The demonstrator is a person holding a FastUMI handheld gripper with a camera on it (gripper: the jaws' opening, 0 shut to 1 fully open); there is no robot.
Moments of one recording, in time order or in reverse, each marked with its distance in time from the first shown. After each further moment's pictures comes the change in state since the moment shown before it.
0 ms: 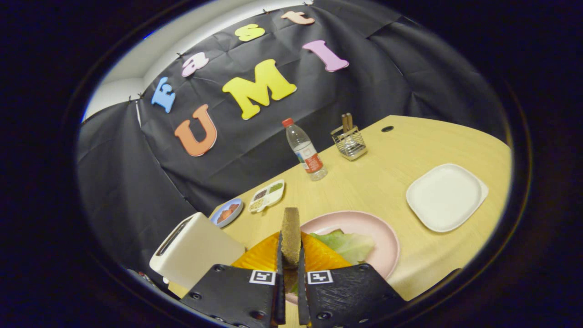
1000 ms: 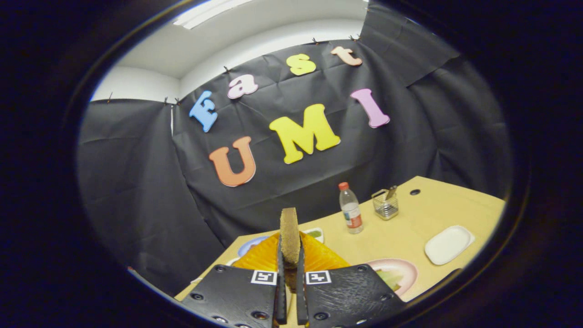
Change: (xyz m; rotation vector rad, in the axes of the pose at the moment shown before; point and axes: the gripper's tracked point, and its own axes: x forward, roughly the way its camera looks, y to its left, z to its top) arm -0.056 0.141 0.077 -0.195 -0.261 0.064
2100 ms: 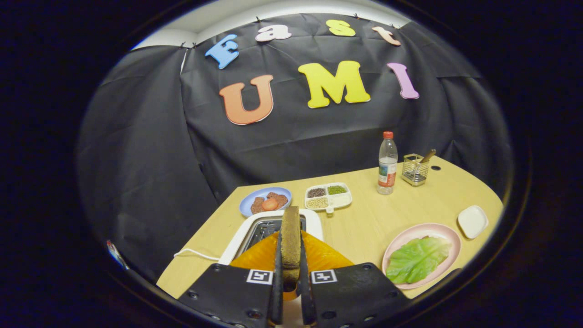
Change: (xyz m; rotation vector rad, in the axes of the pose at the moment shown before) arm 0.073 0.130 -0.134 -0.168 0.267 -0.040
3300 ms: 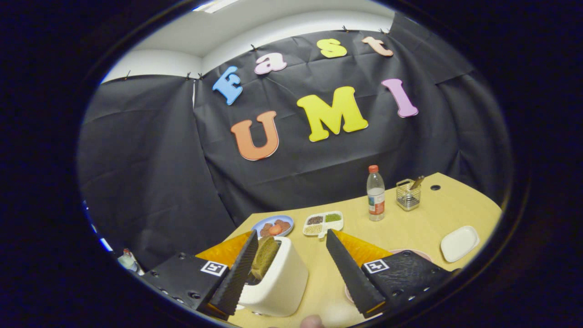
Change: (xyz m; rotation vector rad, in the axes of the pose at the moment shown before) arm -0.082 -0.047 0.068 0.031 -0.153 0.136
